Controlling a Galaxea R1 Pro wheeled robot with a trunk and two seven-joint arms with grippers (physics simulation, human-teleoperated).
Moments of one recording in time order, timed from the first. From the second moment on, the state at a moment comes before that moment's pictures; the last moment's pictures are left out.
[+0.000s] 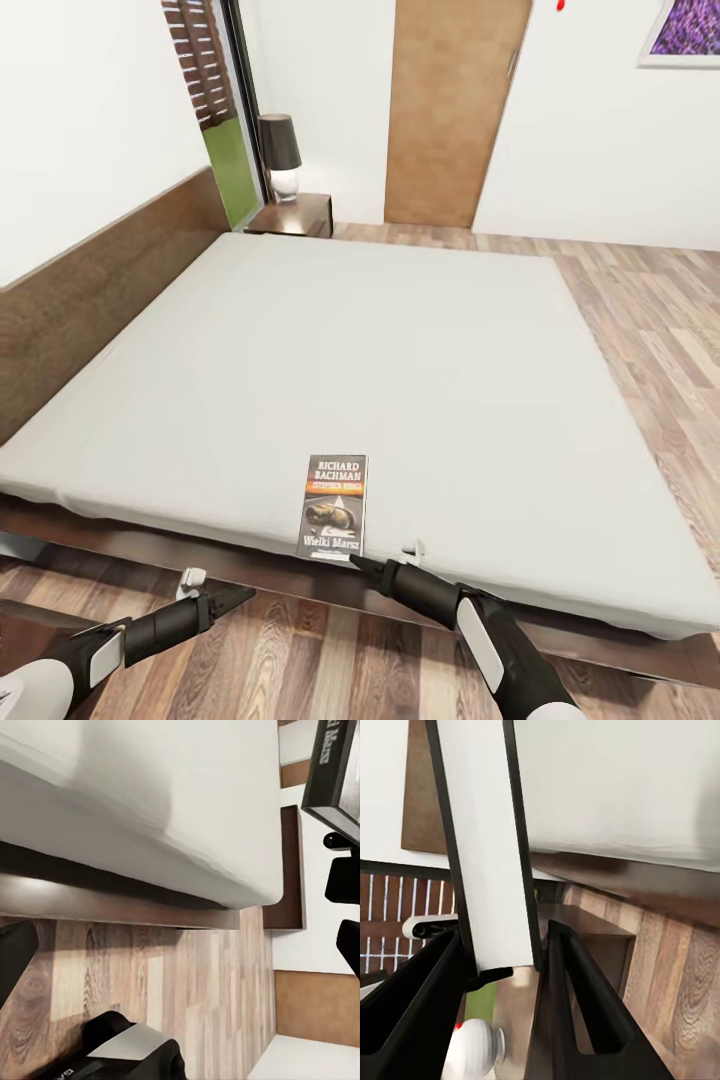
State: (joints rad) left arm -0.70 0.28 0.27 -0.02 0.06 0.06 -1.32; right arm -0.45 0.12 -0.03 -0.76 -0.34 0.43 0.91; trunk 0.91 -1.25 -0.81
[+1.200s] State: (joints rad) left arm -0.69 0.28 0.27 -0.02 0.06 0.06 -1.33; right arm -0.45 0.11 -0.03 -0.76 -0.34 0.52 0.99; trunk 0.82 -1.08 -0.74
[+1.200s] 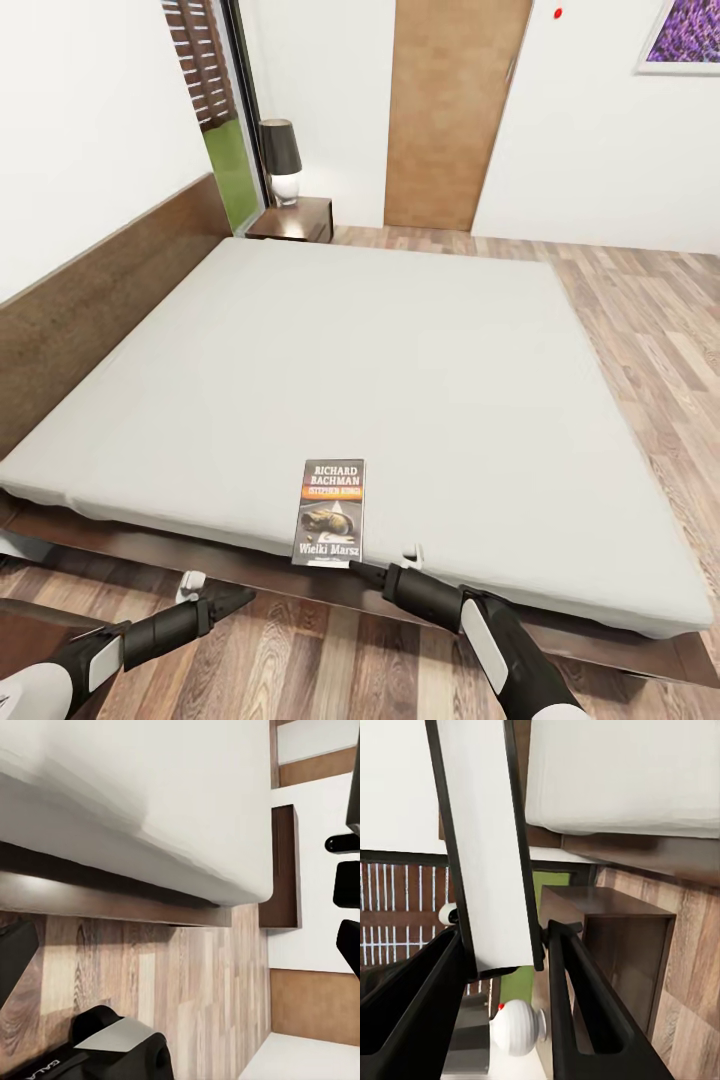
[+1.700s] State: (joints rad) left arm -0.69 0.28 0.27 -0.02 0.06 0.06 -1.33; right arm -0.45 0.11 -0.03 -0.77 -0.34 0.52 0.99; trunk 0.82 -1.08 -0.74
